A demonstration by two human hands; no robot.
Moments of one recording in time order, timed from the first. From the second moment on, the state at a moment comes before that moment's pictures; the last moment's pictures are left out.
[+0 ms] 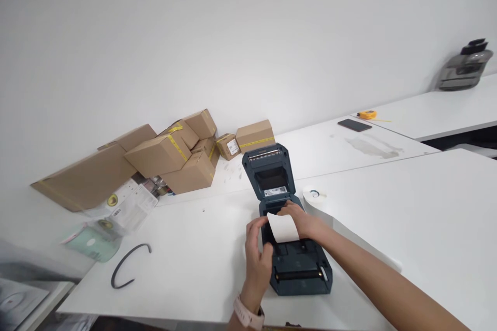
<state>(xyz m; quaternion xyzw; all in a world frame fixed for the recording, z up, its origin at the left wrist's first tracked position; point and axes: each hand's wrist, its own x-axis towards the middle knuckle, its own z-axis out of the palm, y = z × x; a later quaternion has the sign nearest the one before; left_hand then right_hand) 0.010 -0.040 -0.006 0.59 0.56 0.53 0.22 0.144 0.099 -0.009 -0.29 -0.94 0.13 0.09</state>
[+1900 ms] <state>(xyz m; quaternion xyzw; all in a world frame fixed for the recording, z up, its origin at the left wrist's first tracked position) 0.052 -0.110 -0.049 0.72 0.46 0.51 -0.12 0.188 0.077 0.115 -0.27 -0.77 0.36 0.44</state>
